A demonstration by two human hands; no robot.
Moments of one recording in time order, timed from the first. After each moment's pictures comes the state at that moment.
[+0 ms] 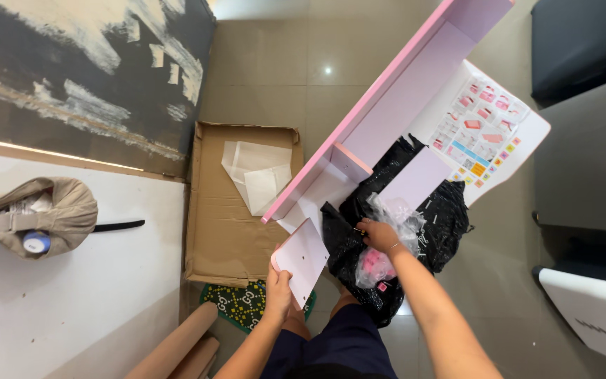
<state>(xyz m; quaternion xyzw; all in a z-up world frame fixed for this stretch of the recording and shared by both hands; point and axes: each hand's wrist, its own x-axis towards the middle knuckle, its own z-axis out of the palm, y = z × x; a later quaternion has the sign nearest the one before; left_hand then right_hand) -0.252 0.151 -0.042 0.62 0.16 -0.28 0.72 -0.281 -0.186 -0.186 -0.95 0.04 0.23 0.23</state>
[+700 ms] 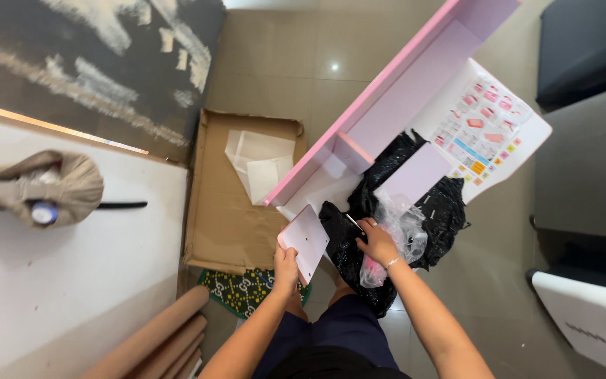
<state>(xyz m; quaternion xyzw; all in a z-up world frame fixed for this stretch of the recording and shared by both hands) -0.259 0.123 -0.074 0.60 0.19 -0.23 0.74 -0.318 -0.156 -0.132 -0.92 0.13 0.14 0.34</state>
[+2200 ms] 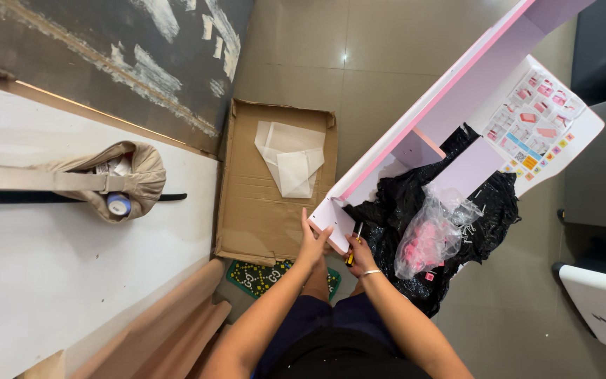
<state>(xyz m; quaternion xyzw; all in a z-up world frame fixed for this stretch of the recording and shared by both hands) -0.187 0.216 -0.105 0.55 0.15 -0.34 0.75 -0.282 0.075 -0.187 -0.27 0.53 0.05 0.81</state>
